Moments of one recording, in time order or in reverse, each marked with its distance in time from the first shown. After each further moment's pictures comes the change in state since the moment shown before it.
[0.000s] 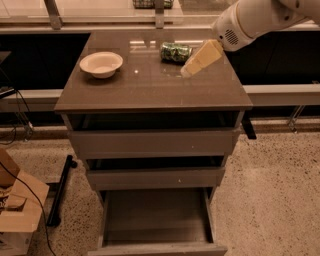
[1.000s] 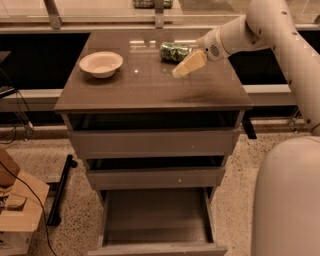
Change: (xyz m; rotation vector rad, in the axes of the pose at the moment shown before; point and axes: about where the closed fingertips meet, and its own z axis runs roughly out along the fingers) arm 0.023 -0.059 0.116 -0.122 -0.145 0.083
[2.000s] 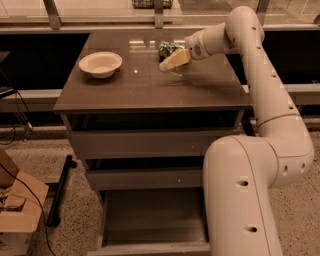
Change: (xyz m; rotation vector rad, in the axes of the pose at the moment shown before) arm -0.013 -0.051 0.074 0.005 -0.112 0.050
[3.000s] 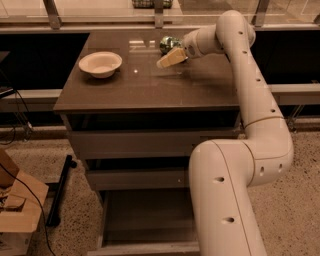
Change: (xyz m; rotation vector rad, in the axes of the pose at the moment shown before) arm 0.000 -0.035 0.023 0.126 0.003 -0.031
